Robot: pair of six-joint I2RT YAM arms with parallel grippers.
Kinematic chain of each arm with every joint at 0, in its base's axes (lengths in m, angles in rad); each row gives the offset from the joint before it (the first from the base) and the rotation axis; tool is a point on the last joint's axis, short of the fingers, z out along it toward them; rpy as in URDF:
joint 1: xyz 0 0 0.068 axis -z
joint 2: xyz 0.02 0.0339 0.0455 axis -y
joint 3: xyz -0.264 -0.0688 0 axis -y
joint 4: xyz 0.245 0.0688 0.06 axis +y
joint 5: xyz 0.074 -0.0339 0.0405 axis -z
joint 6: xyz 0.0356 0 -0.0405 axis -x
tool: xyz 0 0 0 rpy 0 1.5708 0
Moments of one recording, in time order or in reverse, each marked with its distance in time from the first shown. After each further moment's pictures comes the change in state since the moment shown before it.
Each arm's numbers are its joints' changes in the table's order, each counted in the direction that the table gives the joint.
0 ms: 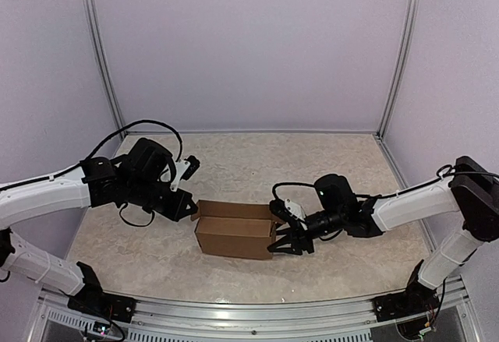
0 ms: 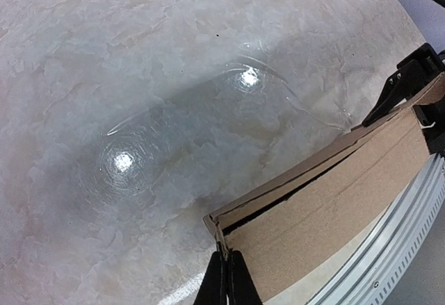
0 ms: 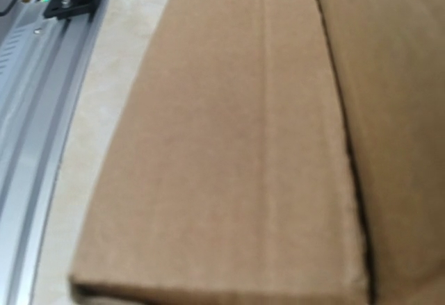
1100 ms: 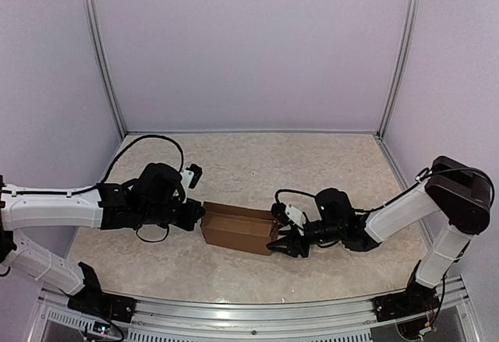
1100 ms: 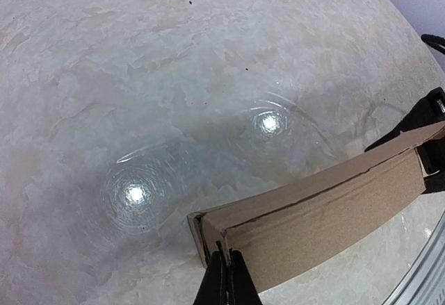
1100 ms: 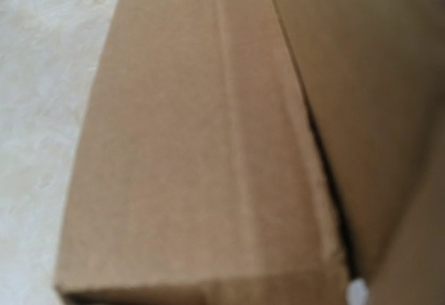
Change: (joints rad) left arm 0.088 -0.041 -0.195 -0.357 -0.214 0.126; right arm -0.018 -0.122 -0.108 -0.311 0.230 -0.113
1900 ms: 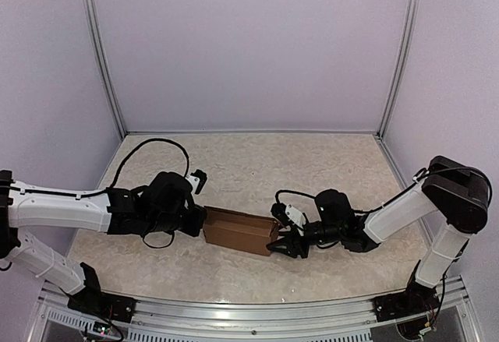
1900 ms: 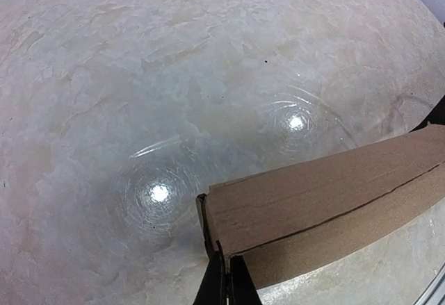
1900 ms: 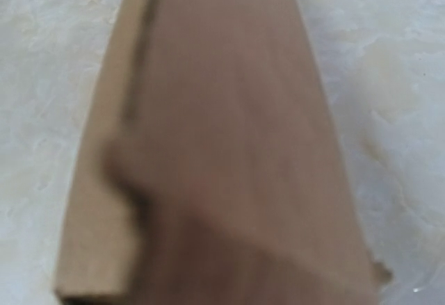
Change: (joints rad) left arm 0.071 -0.057 -0.002 -0.013 -0.135 0.013; right arm 0.000 -0.020 -0.005 -0.026 -0.002 -0.030
